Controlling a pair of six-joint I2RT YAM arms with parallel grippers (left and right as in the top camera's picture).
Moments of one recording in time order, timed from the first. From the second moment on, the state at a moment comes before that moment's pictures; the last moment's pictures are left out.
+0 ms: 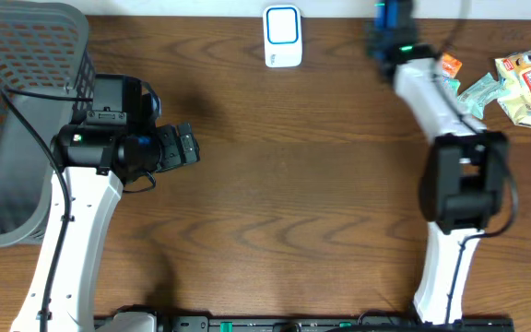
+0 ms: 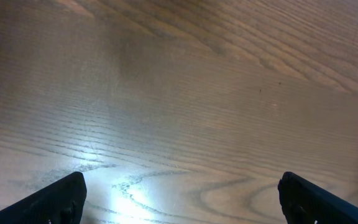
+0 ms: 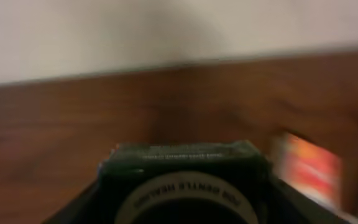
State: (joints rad) left arm -0.06 1.37 1.29 -1.10 0.19 -0.34; right arm 0.07 2.25 1.87 -0.38 0.29 0.09
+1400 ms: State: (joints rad) left arm -0.06 1.37 1.29 -1.10 0.19 -0.34; right arm 0.08 2.25 1.87 -0.50 -0.06 0.24
